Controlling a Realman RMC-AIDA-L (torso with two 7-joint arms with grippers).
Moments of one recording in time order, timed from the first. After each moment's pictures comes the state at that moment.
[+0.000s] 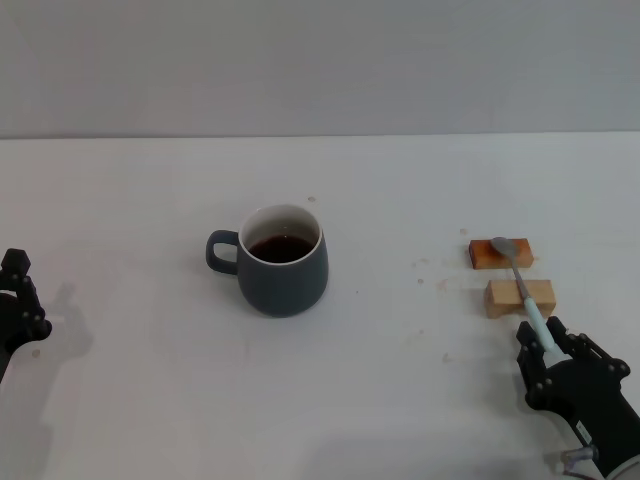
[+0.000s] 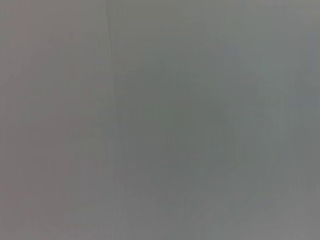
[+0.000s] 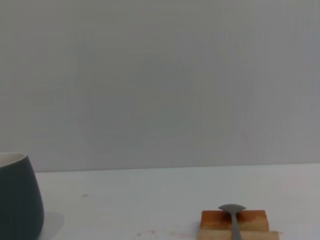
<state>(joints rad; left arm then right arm) -0.18 -2.07 -0.66 -0.22 2.18 1.35 0.00 0.20 2.08 0.17 0.45 -1.81 -1.16 -0.07</state>
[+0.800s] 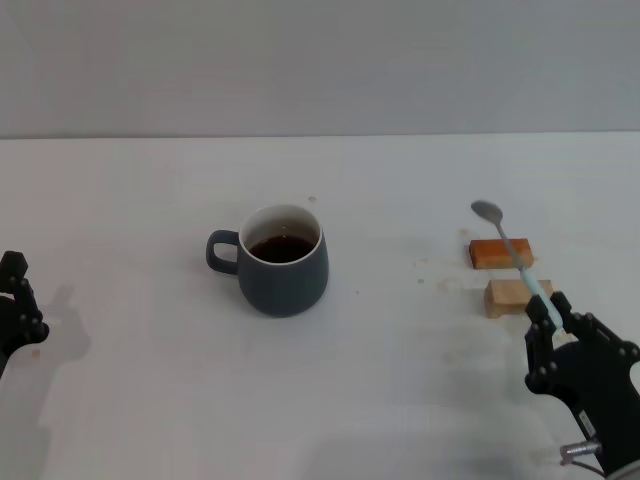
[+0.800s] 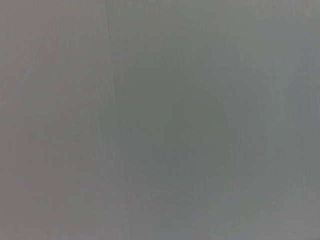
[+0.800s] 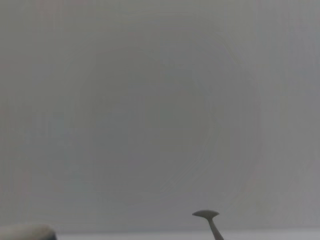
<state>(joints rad) -0.18 -2.07 -0.65 -0.21 2.18 1.35 0.00 0.15 2.02 0.17 0.71 -1.81 -1.29 -0.26</state>
